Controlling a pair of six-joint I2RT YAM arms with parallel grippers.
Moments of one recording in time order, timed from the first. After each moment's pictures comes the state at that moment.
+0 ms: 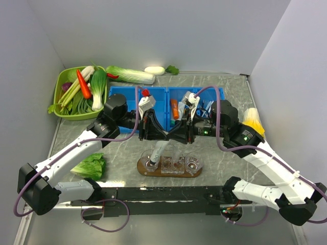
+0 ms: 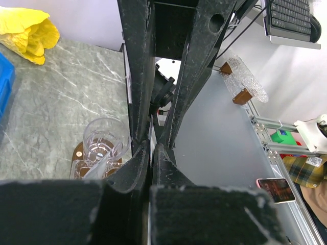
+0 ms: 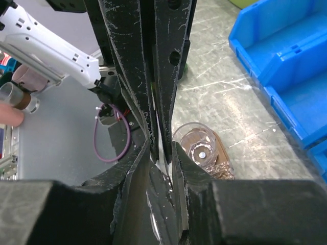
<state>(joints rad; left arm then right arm) -0.67 1.19 1.02 0.09 1.10 -0.33 0.77 0.98 1.17 -0.47 -0.52 0.23</state>
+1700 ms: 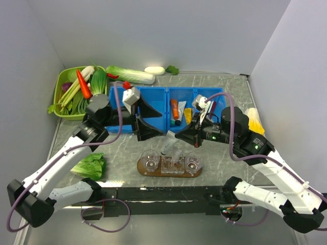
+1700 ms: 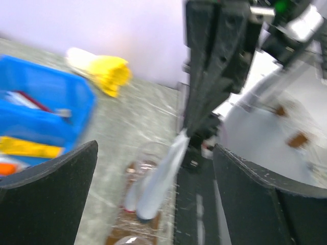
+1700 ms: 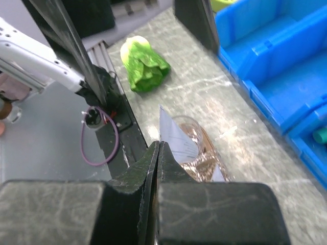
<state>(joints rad) -0.60 1.07 1.02 0.09 0.90 -0.33 0.77 0.86 1.13 -0.52 -0.43 0.23</state>
